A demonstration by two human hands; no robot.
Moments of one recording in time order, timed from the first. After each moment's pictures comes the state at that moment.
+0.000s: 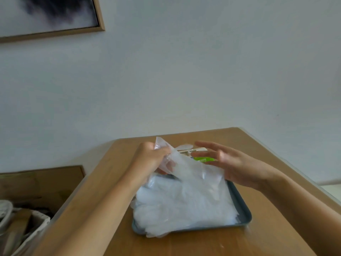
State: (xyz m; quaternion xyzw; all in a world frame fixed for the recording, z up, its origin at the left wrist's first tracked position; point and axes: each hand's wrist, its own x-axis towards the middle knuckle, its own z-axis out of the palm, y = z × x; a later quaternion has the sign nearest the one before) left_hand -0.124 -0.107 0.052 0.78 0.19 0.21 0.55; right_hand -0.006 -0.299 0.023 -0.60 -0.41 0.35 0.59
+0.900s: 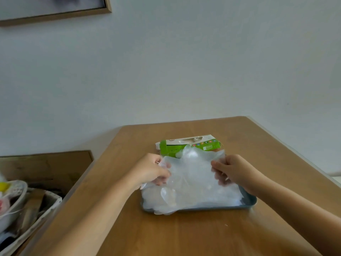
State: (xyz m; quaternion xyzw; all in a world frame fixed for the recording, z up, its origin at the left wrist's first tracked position) left_hand -0.149 -0.082 0.003 0.85 0.25 0.04 0.46; right_hand -0.019 -0.281 -0.031 -0.80 -0.23 0.19 0.52
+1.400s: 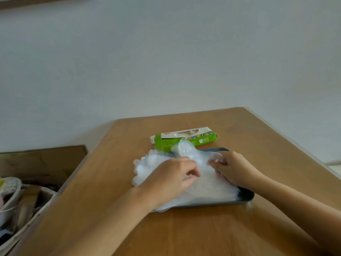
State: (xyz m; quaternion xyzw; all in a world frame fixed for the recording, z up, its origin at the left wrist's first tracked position) left_hand -0.134 -0.124 -0.027 0.97 -0.09 0.15 0.20; right_hand -0.005 -0.287 -0.049 -0.89 -0.32 0.06 0.32
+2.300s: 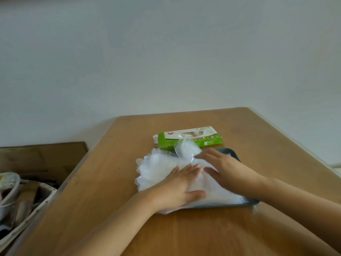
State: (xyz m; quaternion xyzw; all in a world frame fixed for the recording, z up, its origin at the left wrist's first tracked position) left_hand -0.123 -0.111 -0.064 0.99 -0.06 -0.06 0.14; right_hand -0.010 -0.273 -0.051 -0.81 -0.55 -0.04 0.19
